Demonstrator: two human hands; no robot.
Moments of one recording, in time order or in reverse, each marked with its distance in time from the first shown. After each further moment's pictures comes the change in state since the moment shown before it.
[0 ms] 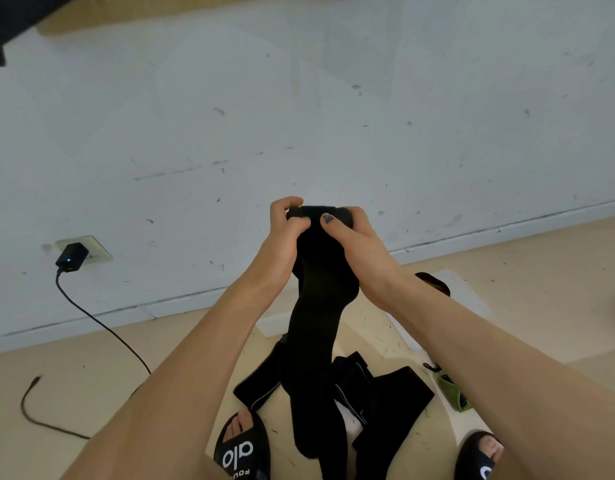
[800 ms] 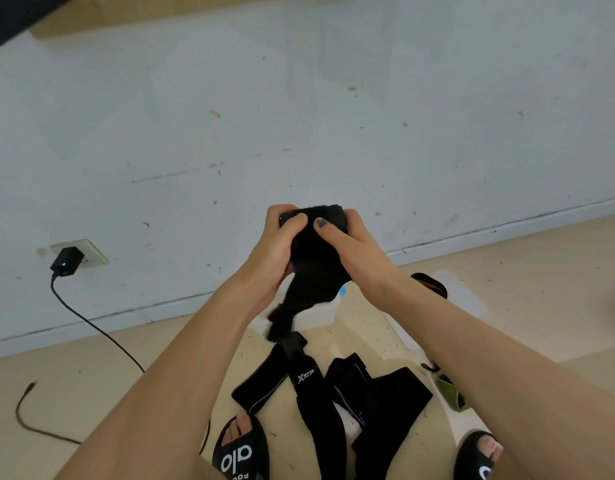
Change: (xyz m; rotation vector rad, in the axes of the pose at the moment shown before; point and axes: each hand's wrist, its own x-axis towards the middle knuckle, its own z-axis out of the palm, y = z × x) left_hand 0.004 -0.004 -0.005 -0.040 -0.028 -0.094; right_hand 0.002 0.004 -0.002 -0.070 -0.016 -0.008
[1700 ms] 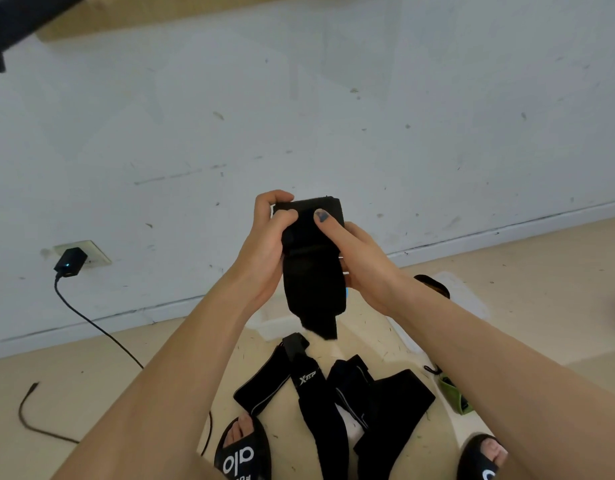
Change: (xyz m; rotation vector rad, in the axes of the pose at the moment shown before) left_hand -0.004 0.012 -0.007 -0.160 -0.007 0.090; right_hand 0.002 0.000 0.002 0.051 -0.041 0.135
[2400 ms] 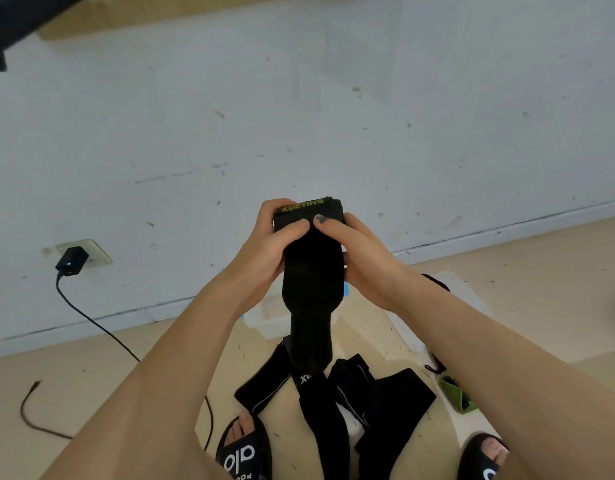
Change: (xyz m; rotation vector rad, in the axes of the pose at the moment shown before) left_hand 0.000 -0.006 -0.015 0.110 -0.083 -0.055; right_hand -0.005 -0.006 -0.002 0.123 -0.084 -0.038
